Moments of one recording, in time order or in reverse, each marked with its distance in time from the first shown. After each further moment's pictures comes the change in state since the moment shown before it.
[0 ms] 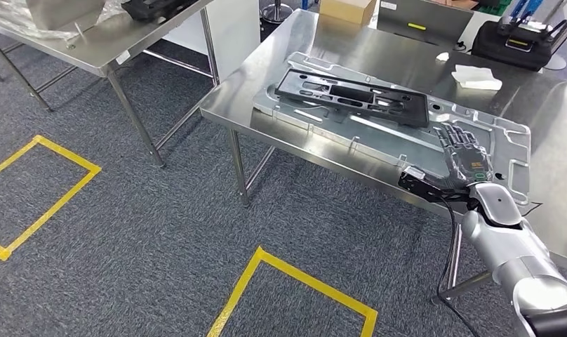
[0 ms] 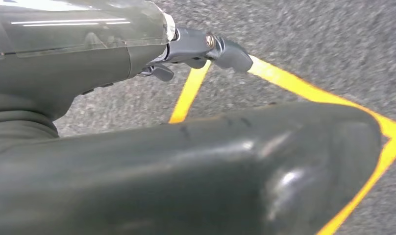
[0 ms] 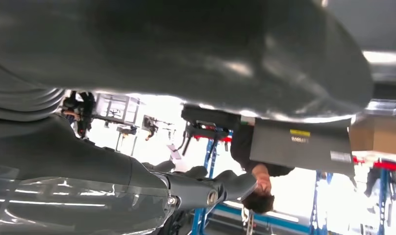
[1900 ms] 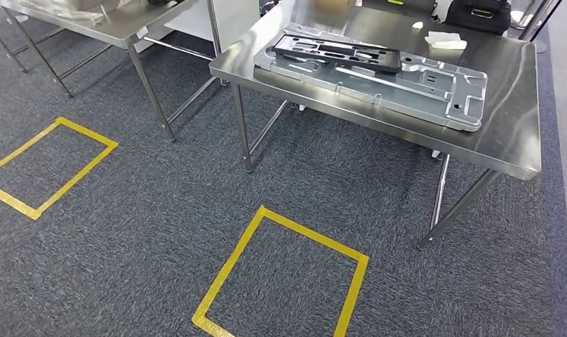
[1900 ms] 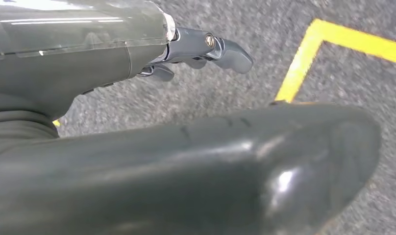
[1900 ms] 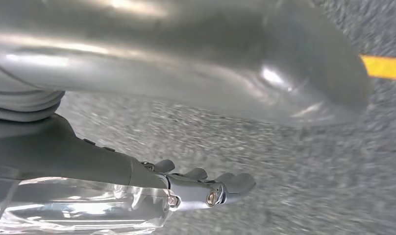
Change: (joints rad) left arm 0.003 0.015 -0.004 0.000 -0.056 0.039 0.069; right arm 0.784 0.369 -0.789 0.388 -0.873 0.183 -0.059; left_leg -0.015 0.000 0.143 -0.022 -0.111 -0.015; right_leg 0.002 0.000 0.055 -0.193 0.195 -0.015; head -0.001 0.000
